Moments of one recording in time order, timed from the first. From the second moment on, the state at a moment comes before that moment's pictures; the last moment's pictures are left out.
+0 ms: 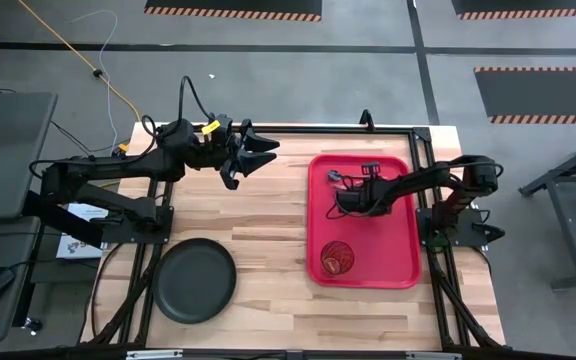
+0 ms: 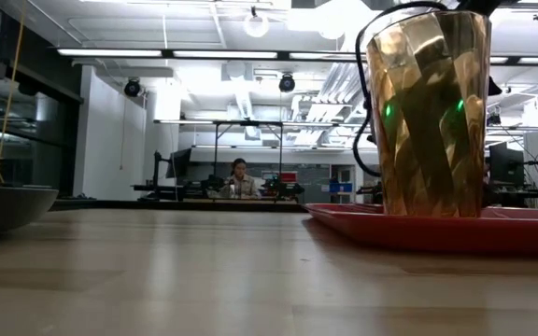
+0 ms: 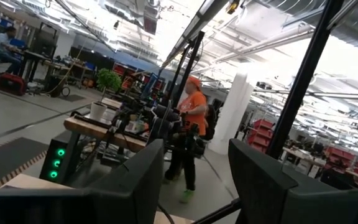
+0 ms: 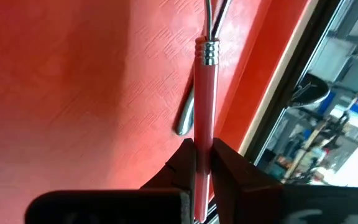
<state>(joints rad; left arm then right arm) 0.21 1.19 0.97 0.51 0.25 -0.43 -0.12 1.66 0.74 -0.75 0.81 -0.19</state>
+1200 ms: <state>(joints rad) 0.21 1.19 0.97 0.51 0.25 -0.39 -0.12 1.66 0.76 -0.77 0.73 -0.05</state>
